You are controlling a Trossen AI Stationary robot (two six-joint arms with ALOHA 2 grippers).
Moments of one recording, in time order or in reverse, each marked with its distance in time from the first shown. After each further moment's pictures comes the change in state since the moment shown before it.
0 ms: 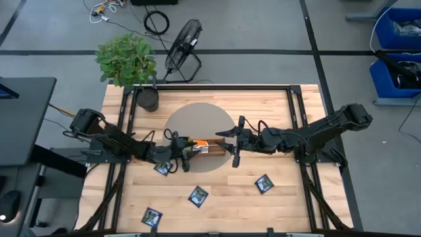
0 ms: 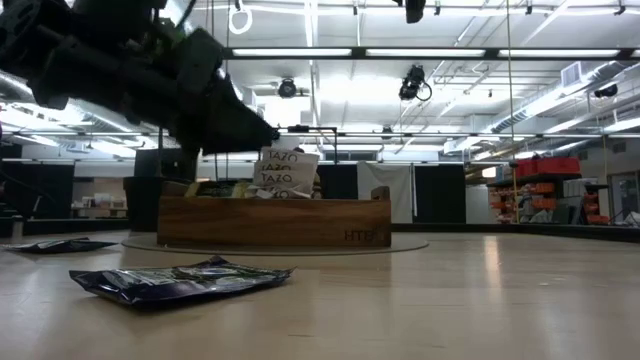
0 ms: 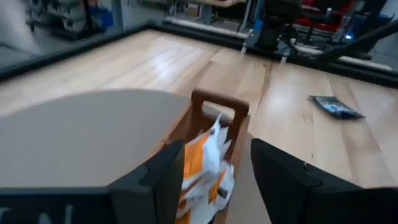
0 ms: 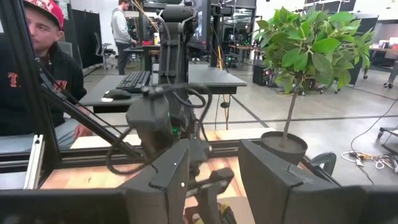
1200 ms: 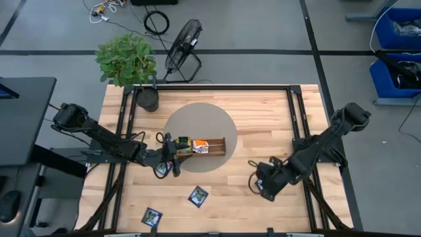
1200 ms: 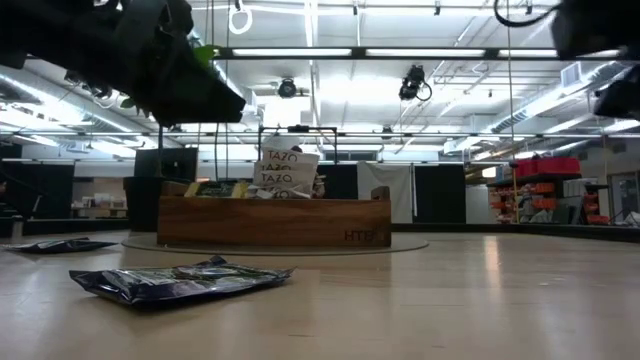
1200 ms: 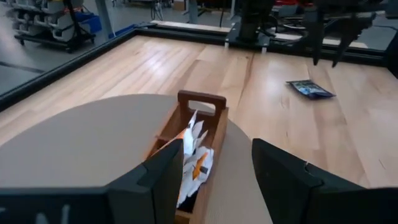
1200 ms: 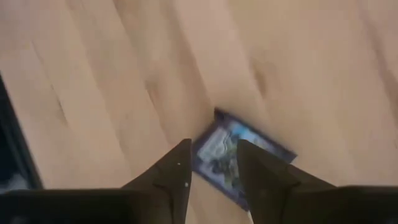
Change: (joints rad) left arm -0.119 -0.264 0.000 -0.326 -0.063 0.037; right arm 0.412 0.024 0.000 -1.225 -0.266 1.084
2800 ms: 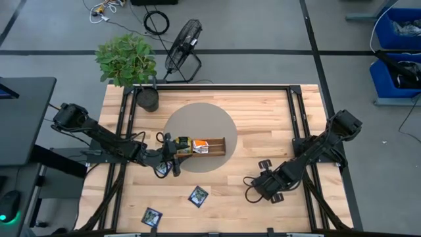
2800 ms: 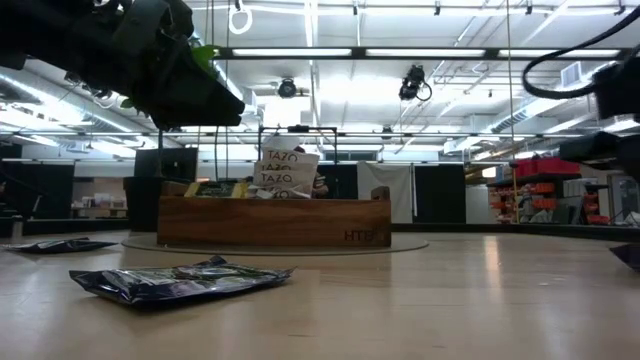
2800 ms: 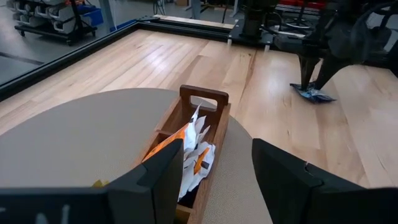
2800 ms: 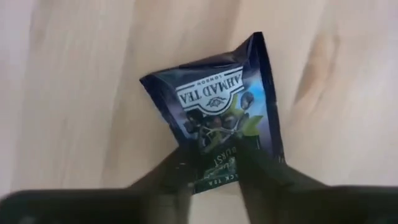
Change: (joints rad) left arm 0.002 0.000 0.000 -0.020 0.000 -0.039; right arm 0.006 0.194 -0.087 0.109 -0.041 -0.642
